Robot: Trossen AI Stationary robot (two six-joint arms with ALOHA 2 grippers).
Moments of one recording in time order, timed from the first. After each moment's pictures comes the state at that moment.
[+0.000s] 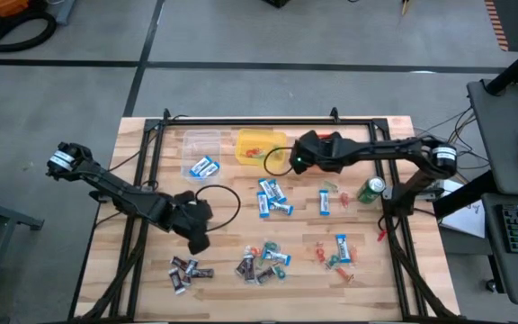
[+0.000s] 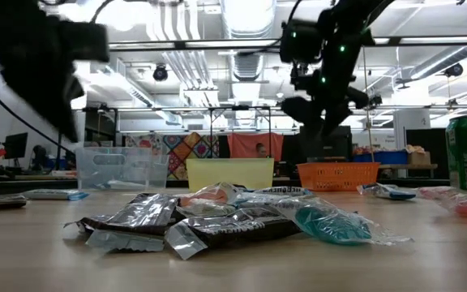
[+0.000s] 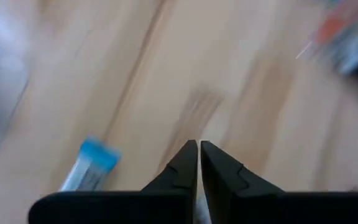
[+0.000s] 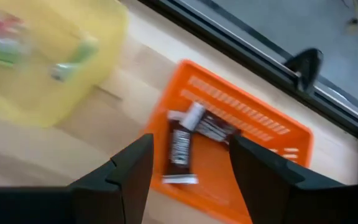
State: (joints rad) left arm -0.45 1.29 0.77 -0.73 -0.33 -0.78; right arm -0.25 1.60 1.09 -0.68 0.62 0.63
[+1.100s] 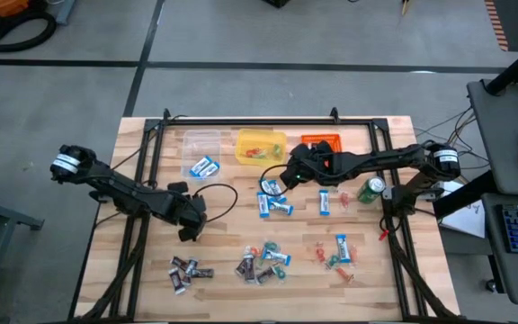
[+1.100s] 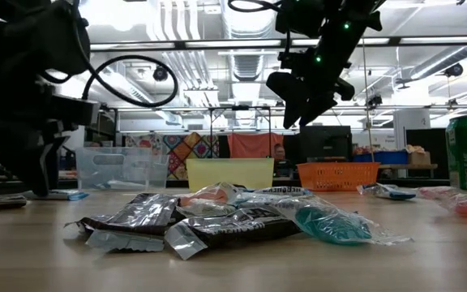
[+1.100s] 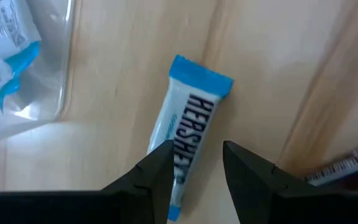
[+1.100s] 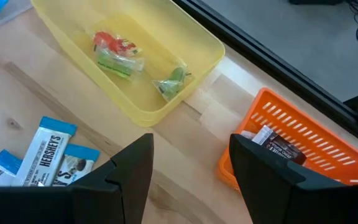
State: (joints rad) left arm -0.31 1.35 0.58 -0.75 -0.34 -0.57; right arm -0.10 1.59 1.09 -0.54 0.62 0.58
